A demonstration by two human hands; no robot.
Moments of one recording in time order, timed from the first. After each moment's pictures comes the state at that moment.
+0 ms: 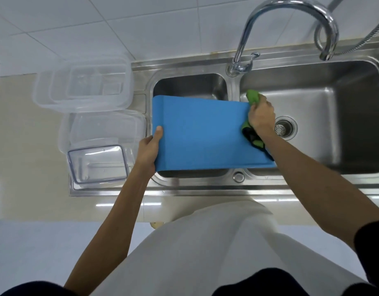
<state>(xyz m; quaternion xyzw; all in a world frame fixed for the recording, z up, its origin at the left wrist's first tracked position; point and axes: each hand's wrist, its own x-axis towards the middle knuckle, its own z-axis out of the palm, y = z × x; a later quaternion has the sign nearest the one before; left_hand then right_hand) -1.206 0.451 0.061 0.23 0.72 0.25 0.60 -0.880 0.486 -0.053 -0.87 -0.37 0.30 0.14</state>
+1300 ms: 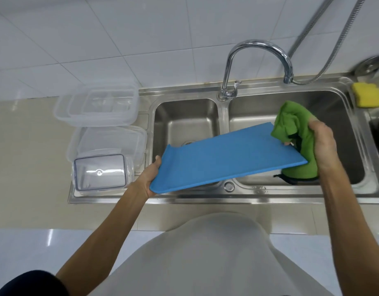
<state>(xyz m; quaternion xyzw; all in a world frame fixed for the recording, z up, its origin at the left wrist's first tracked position) -1.200 0.391 0.086 0.06 0.67 0.21 0.71 -0.811 0.347 0.136 -0.61 -0.25 0.50 0.56</state>
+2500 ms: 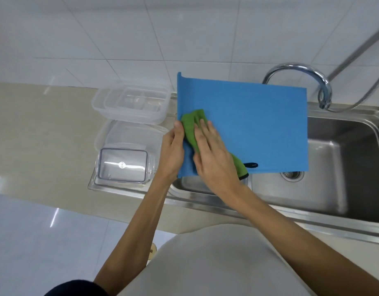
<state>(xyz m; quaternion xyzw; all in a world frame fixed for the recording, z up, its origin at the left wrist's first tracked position) -1.175 0.406 0.182 0.41 0.58 0.47 0.53 -1.061 0.379 0.149 -0.55 -0.77 0.11 0.31</state>
